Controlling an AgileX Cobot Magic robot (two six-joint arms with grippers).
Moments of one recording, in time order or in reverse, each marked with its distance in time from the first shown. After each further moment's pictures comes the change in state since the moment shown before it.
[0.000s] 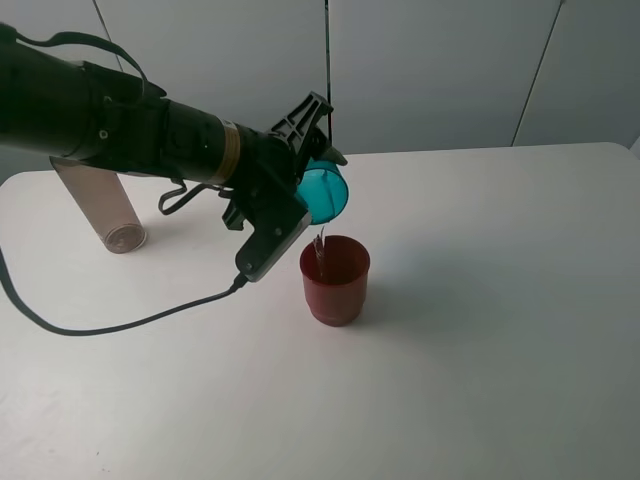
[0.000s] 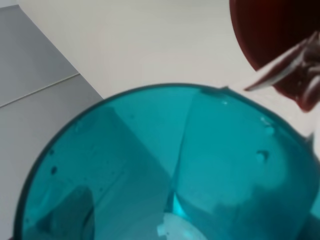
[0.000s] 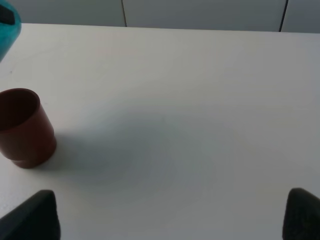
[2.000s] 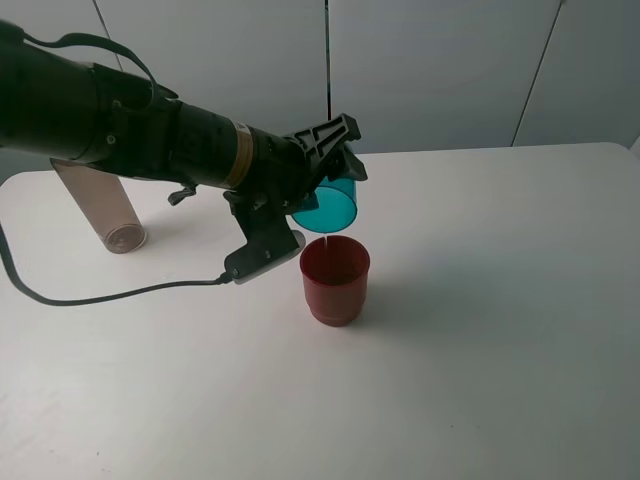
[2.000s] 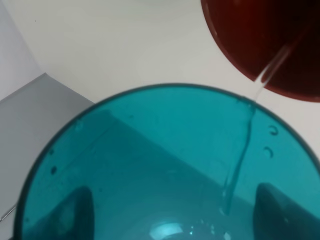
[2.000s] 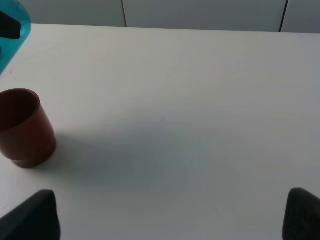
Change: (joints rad) left arm -0.038 -0.001 -0.006 0.042 -0.022 0.273; right arm 0.000 0.000 0.000 0.000 0.000 0.000
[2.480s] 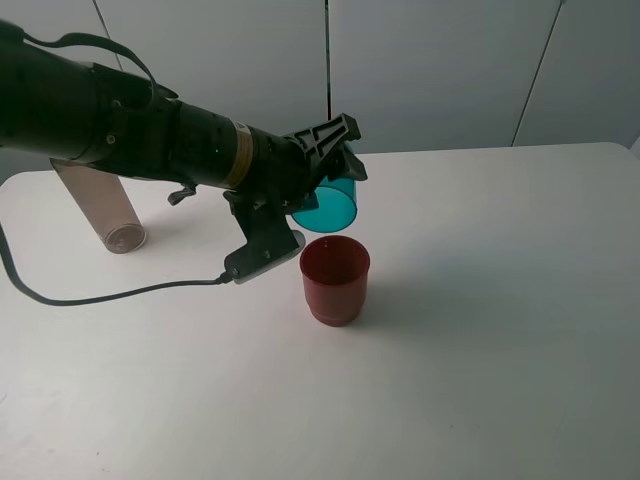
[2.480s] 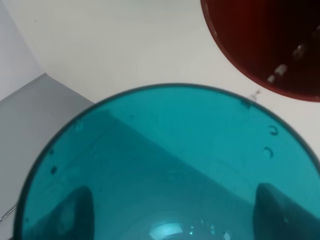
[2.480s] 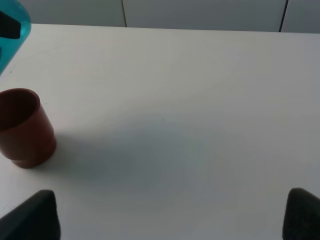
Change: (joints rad) left arm 0.000 0.000 0.000 0.000 0.000 0.001; right arm 0.000 0.000 0.000 0.000 0.000 0.000
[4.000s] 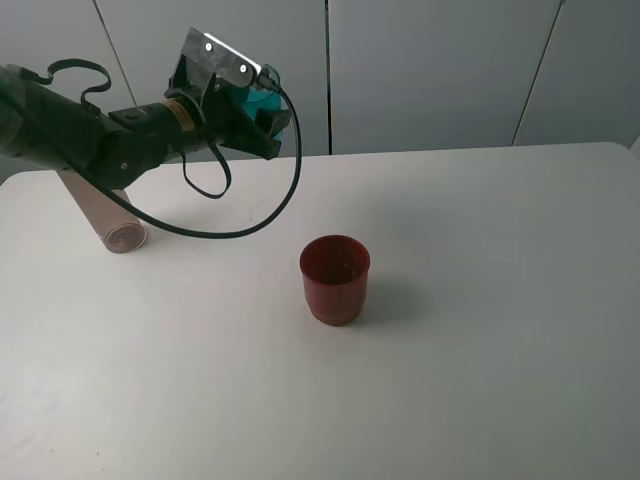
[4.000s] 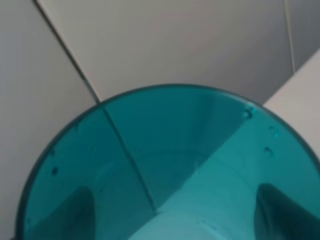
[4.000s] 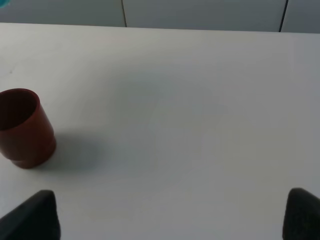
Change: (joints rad) left arm 0.281 0.181 -0.002 -1.142 -0.453 -0.862; right arm 0.000 0.000 0.000 0.000 0.000 0.000
